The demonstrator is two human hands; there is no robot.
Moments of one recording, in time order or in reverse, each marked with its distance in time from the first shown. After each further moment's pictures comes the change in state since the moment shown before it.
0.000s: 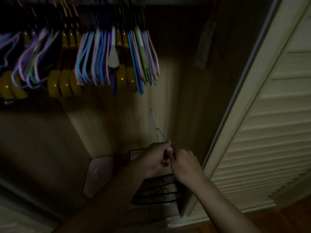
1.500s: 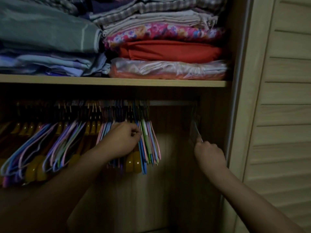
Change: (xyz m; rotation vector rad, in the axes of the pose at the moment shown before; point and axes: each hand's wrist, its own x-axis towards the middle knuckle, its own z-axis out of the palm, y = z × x) left_hand -0.126 0.278 -0.051 1.250 0.708 0.845; right_hand 0.099 -0.069 -0.195 -0.836 0.564 -0.068
